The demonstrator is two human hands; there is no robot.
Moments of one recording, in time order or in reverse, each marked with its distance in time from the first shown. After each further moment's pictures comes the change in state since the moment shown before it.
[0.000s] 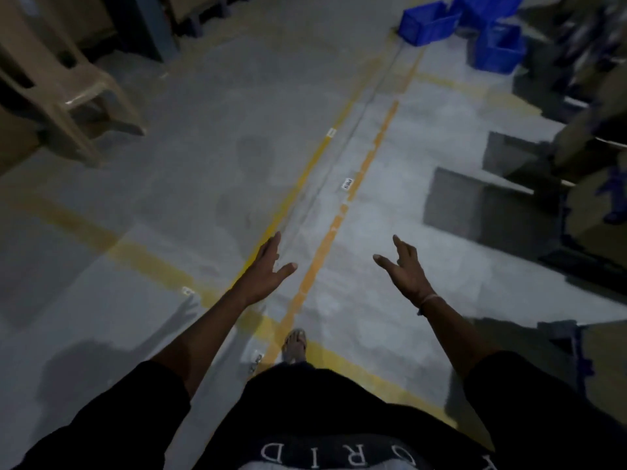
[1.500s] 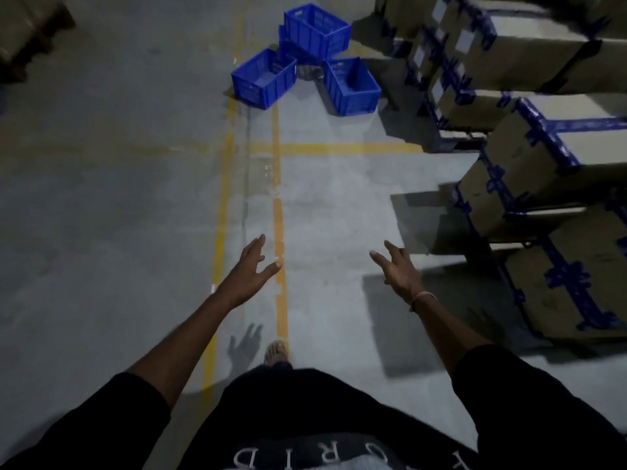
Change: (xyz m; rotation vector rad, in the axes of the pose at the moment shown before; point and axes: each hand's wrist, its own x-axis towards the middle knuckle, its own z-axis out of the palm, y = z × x) left_hand 1.104 0.448 -0.020 0.166 -0.377 0.230; right_hand 0.923 -0.087 -0.434 0.260 0.408 0.344
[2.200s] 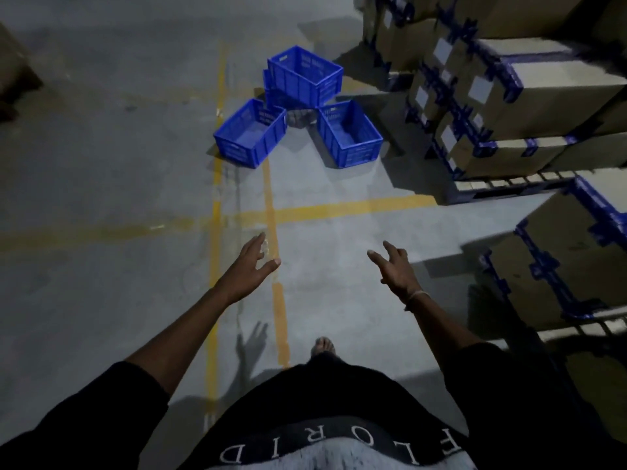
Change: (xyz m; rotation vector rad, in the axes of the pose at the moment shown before) left_hand 0.513 0.114 -0.182 0.098 -0.048 0.067; right_hand 0.480 -0.216 -0.011 0.069 0.069 0.019
